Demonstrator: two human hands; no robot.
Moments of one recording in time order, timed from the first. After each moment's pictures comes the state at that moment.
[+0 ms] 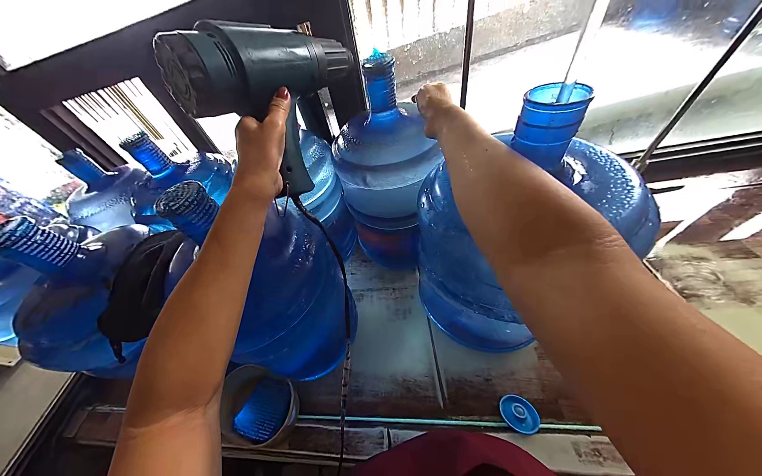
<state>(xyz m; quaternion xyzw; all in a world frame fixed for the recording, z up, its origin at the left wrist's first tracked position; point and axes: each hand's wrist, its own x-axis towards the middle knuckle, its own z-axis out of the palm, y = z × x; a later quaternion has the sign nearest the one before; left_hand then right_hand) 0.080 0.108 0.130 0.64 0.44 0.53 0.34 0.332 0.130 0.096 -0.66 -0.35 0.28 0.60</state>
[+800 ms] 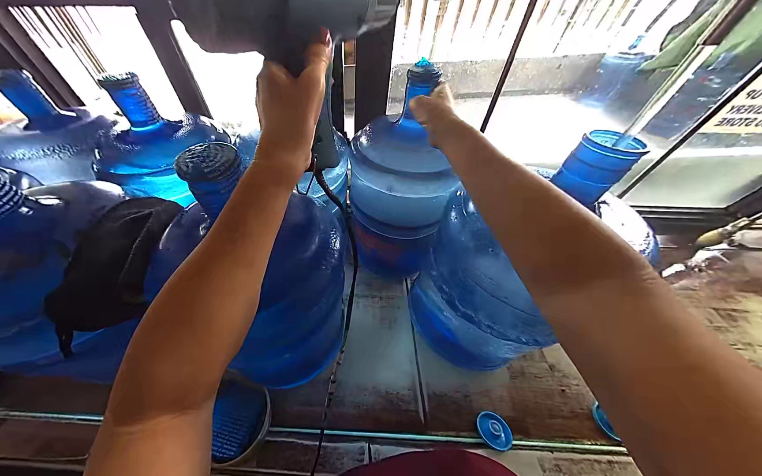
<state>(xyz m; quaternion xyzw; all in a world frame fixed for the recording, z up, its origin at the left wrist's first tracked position) 0.053 0.120 0.142 0.63 0.36 0.60 0.34 0.290 0.170 0.102 -0.69 -0.44 0.17 0.55</state>
